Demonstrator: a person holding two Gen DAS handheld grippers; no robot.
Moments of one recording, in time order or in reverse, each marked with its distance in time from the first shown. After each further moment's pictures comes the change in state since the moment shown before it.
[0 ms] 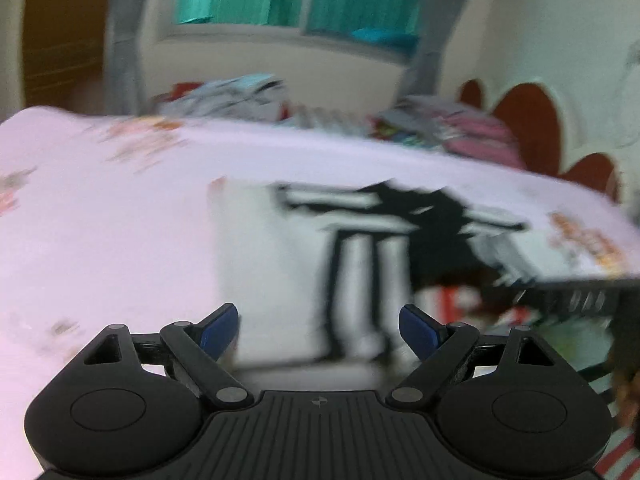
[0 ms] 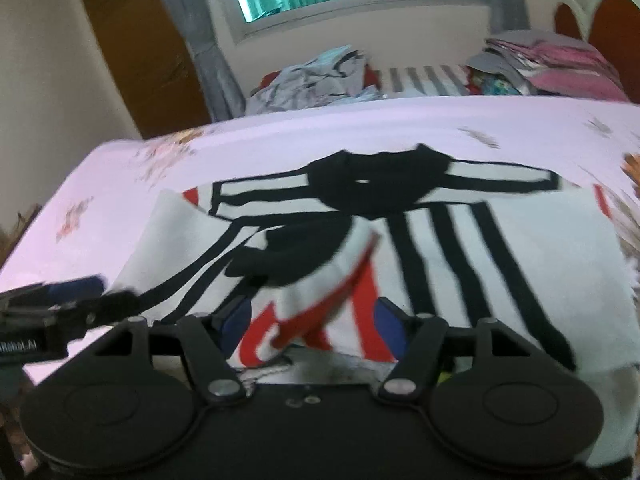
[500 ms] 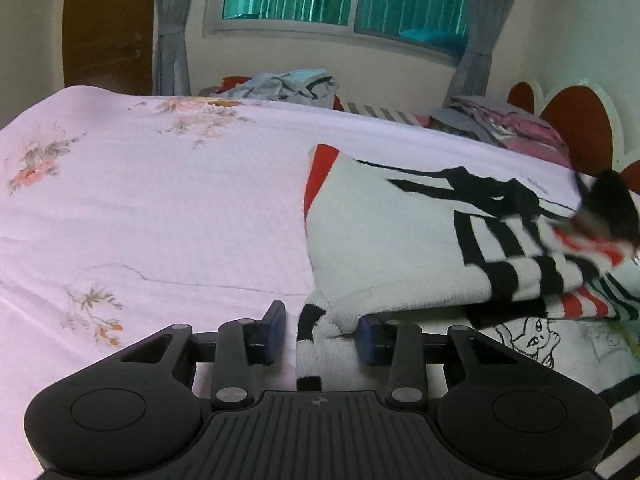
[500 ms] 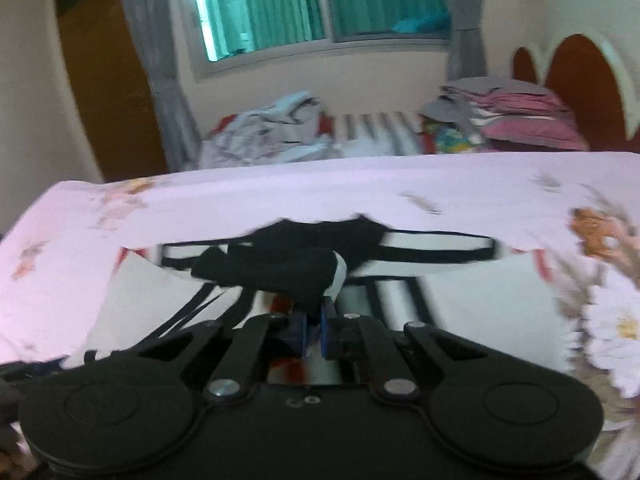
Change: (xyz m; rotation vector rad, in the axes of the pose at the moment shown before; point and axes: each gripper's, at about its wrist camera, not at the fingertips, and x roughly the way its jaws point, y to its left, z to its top) left arm 0.043 0.030 -0.024 -0.047 -0.016 0.105; right arm -0.023 -0.046 0.018 0.061 -0.096 -0.156
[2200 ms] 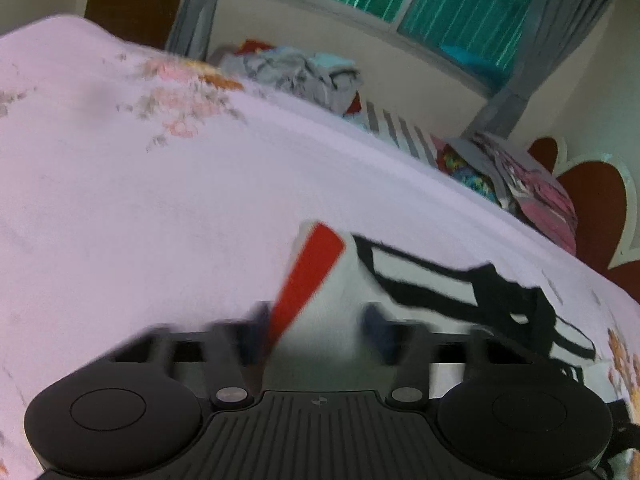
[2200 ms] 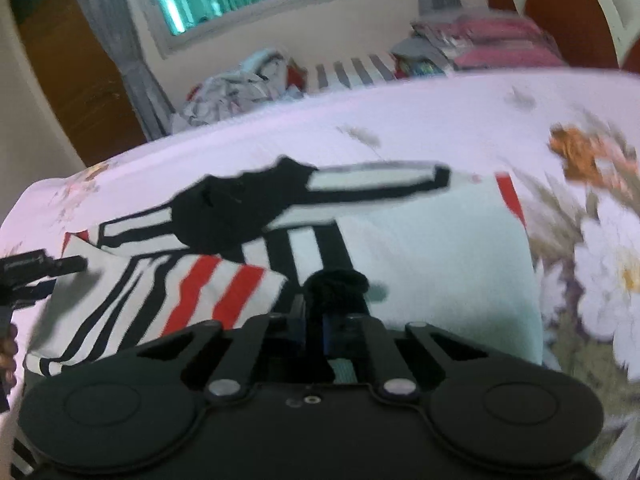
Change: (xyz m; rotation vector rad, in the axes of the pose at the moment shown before) left arm 0.112 -0.001 0.083 -0.263 0.057 -0.069; right arm 0.032 -0.053 -0.001 0.031 0.046 0.035
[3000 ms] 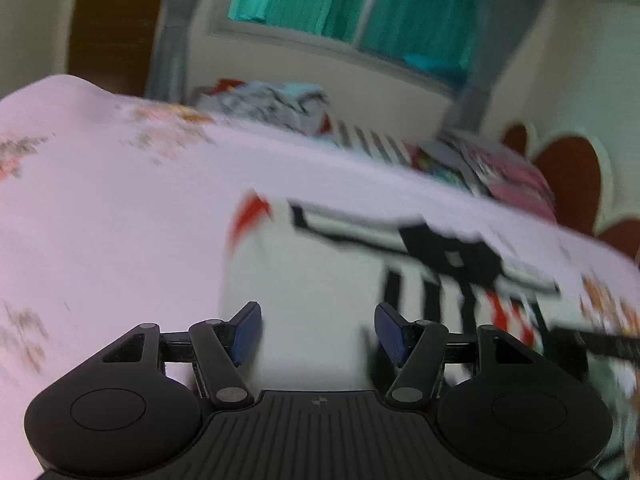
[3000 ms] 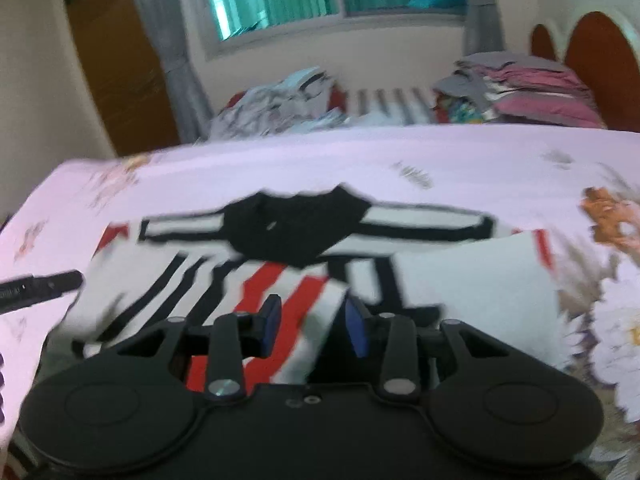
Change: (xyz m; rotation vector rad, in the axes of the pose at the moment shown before) left arm -0.080 -0.042 -0.066 0.153 -0.061 -0.007; right arm -0.008 0.033 0.000 -0.110 0.011 0.065
